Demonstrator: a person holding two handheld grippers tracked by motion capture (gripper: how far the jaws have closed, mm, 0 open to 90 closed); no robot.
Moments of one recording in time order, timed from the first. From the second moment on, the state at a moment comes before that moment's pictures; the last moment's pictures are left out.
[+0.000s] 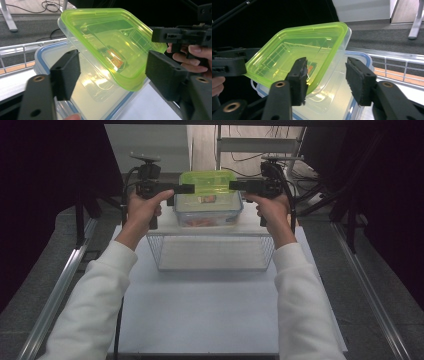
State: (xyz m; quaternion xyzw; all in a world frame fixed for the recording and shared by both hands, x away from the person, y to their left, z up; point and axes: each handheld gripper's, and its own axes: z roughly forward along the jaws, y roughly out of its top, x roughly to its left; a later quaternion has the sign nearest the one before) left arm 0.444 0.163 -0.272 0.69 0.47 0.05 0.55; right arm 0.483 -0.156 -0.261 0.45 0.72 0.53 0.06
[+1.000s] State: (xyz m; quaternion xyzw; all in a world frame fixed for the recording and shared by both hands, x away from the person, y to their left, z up) left arm 0.396 0.189 -0.262 0.69 0.45 0.07 0.56; right arm 0.442 -0.181 -0.248 0.43 0.72 0.55 0.07
